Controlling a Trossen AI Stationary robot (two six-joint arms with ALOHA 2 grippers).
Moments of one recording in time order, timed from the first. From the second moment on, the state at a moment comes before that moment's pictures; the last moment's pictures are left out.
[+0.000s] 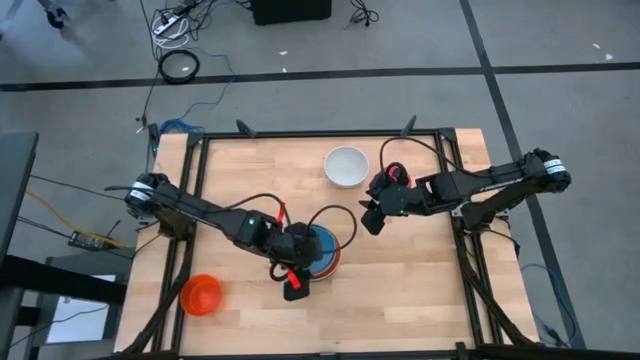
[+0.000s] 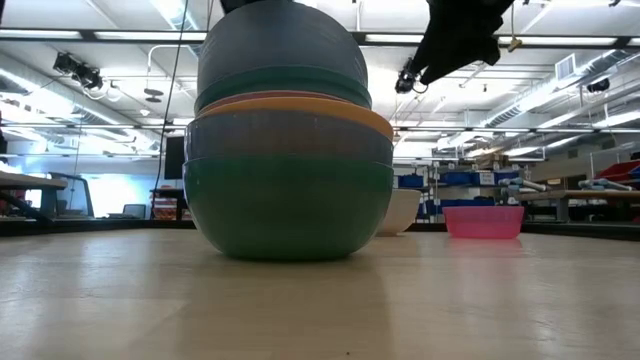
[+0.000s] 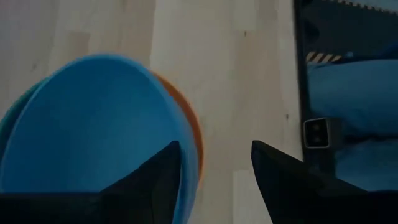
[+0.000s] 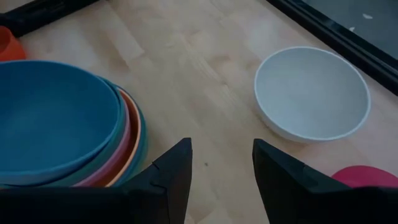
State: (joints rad) left arm -0.35 1.71 1.53 -0.76 -0.04 -0.46; right arm 0.18 1.28 1.11 -0.69 0.50 0.63
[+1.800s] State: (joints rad) left arm -0.48 1.63 1.77 -1.55 -0.47 -0.83; right arm -0.23 1.61 1.12 -0.47 0.17 0.12
